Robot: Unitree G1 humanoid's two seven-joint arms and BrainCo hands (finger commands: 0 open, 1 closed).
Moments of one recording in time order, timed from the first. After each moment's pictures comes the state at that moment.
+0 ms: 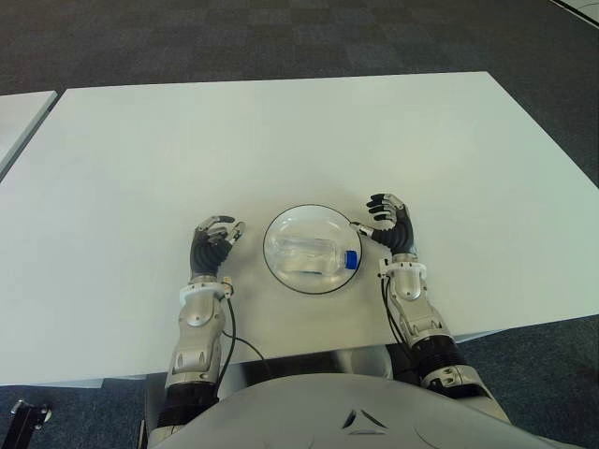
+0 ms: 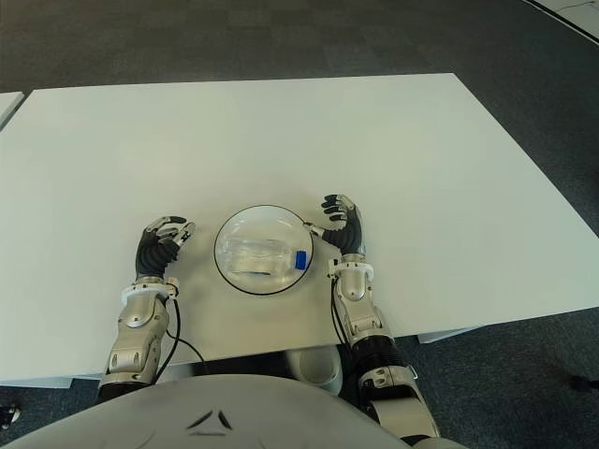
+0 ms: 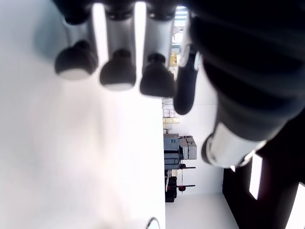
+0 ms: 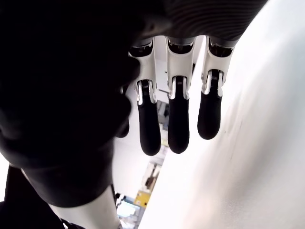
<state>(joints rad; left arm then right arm) 0.25 -0.04 0.06 0.06 0.06 -0.08 0.14 -0.07 -0.09 0.06 0.48 -0.25 -0.38 -0.30</state>
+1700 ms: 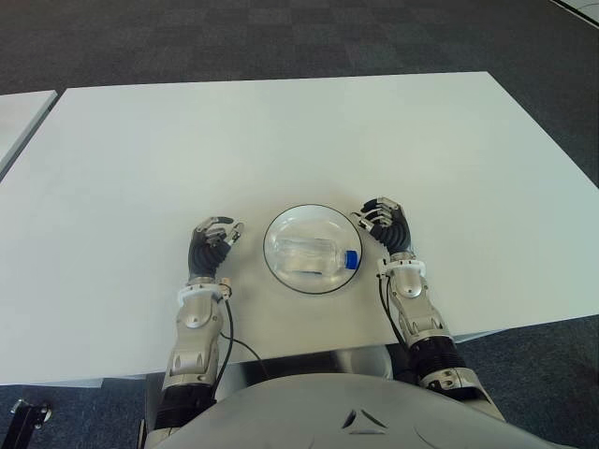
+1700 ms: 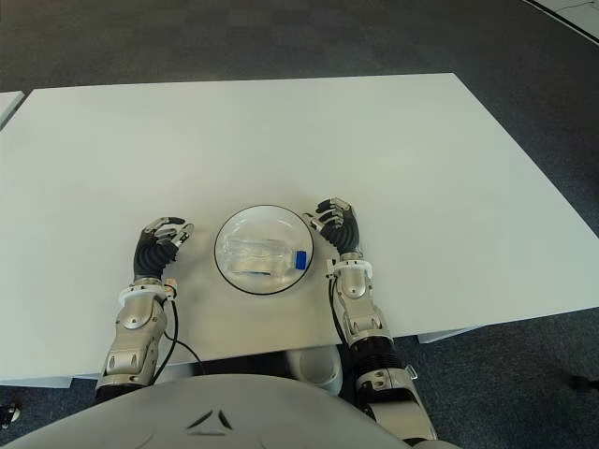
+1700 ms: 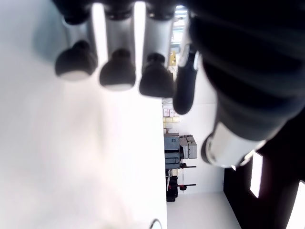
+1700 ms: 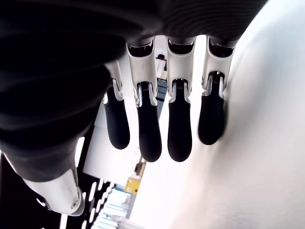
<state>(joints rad) 0.26 -0.03 0.06 0.05 0.06 -0.08 0.14 -0.06 -0.08 0.05 0.45 -0.23 -0.30 -0.23</state>
